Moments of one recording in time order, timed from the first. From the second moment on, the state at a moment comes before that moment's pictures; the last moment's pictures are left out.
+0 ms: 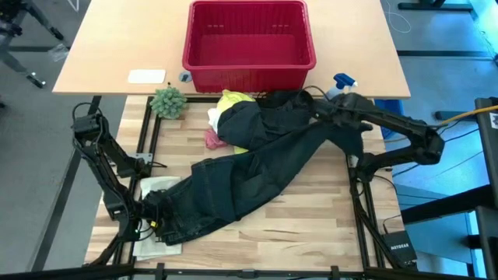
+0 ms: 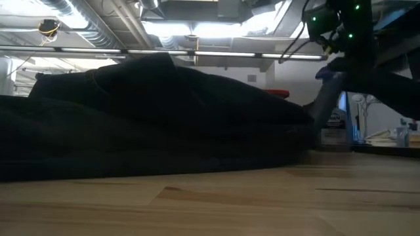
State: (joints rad) left arm -1.33 1.36 0.45 -0.50 -0.53 -2.06; right arm -0.54 1.25 1.11 -1.57 0.71 0.75
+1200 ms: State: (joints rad) left arm -1.25 1.36 0.45 -0.48 -0.47 -2.03; right arm -0.30 1.10 1.22 -0.77 0.16 0.65
